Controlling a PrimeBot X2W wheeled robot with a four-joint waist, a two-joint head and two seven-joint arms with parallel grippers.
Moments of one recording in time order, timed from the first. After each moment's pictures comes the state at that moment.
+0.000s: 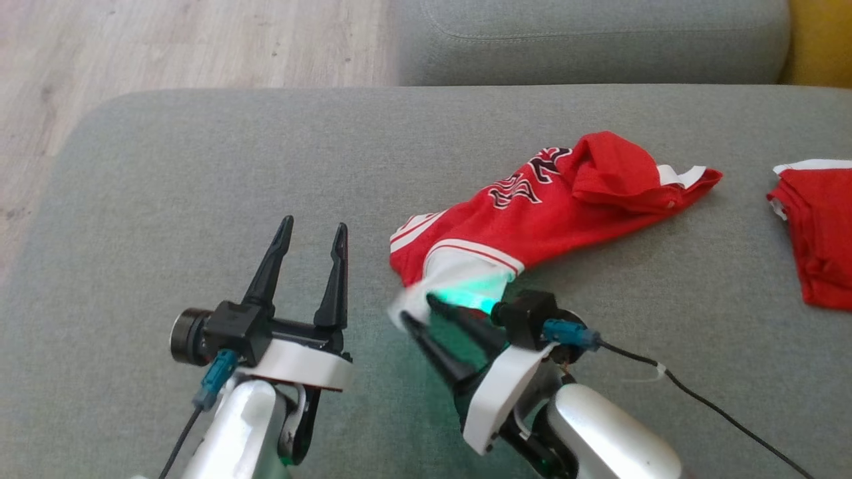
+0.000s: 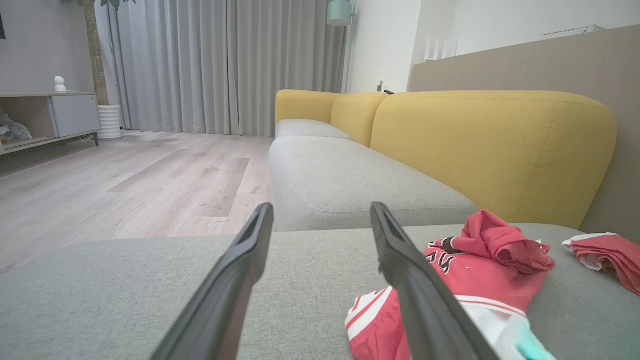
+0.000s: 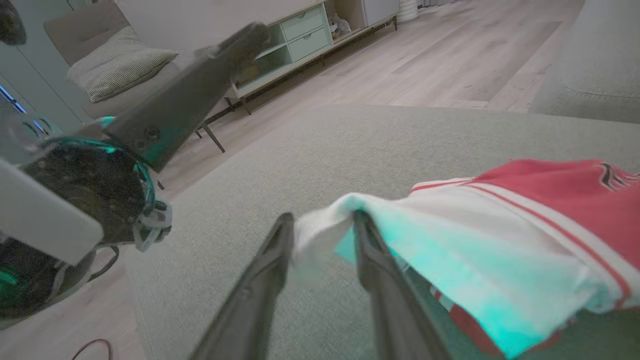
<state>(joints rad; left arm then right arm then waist) -0.26 0.06 -0.33 0.32 -0.24 -0.02 -0.26 -0.33 -0.06 0.76 0.41 0.48 0.13 0.00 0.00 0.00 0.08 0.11</state>
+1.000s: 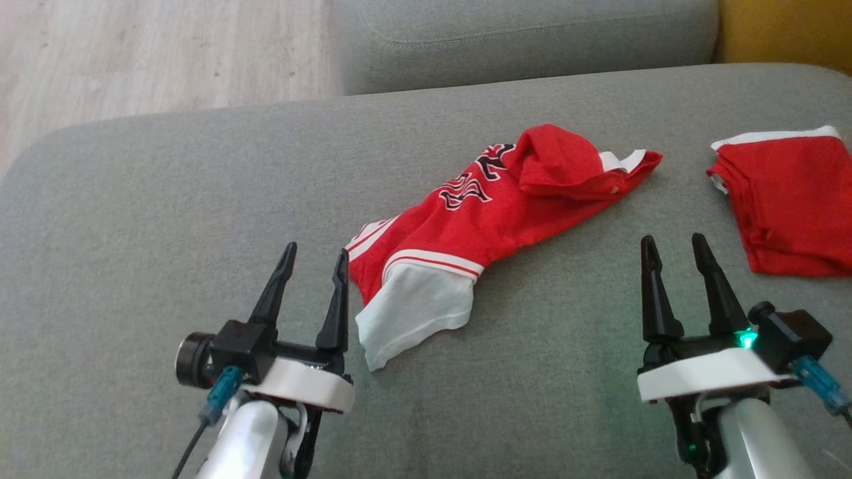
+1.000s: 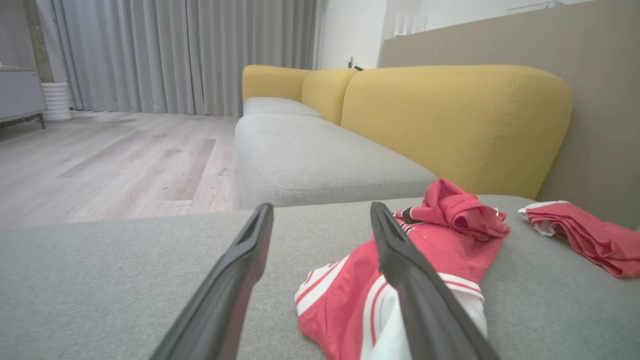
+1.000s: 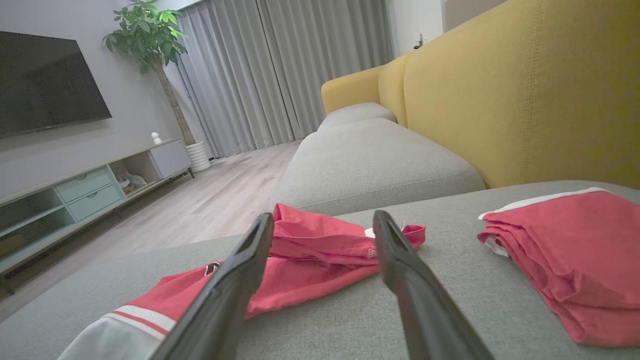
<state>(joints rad) -0.22 0.05 -0.32 0.36 -0.24 -0.03 -0.26 -0.07 -0.05 0.07 0.20 0.26 0.13 -0.24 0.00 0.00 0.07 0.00</state>
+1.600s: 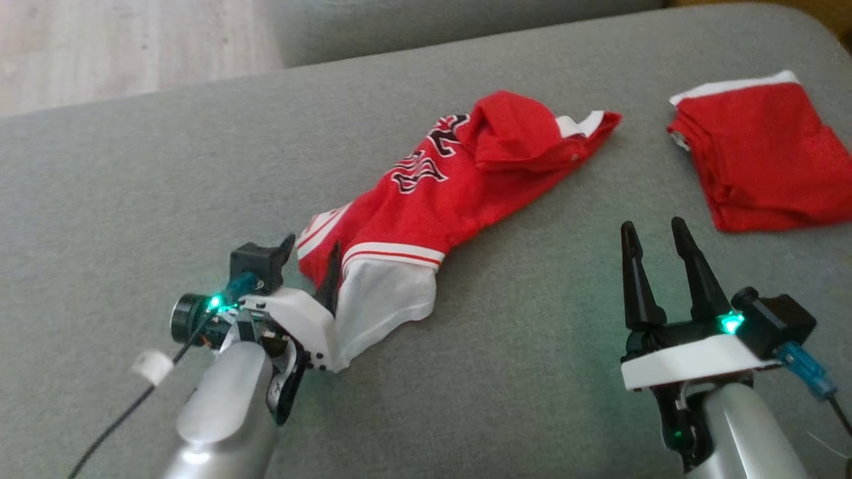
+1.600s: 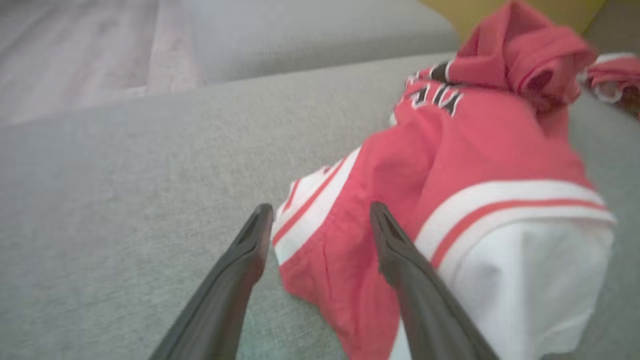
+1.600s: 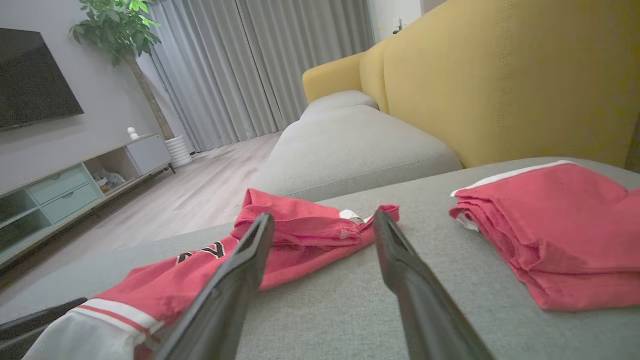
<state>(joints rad) -0.47 0.07 -0.35 0.69 -0.27 -0.05 0.03 -0.11 -0.05 0.12 0.21 0.28 0.13 -0.25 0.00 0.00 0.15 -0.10</state>
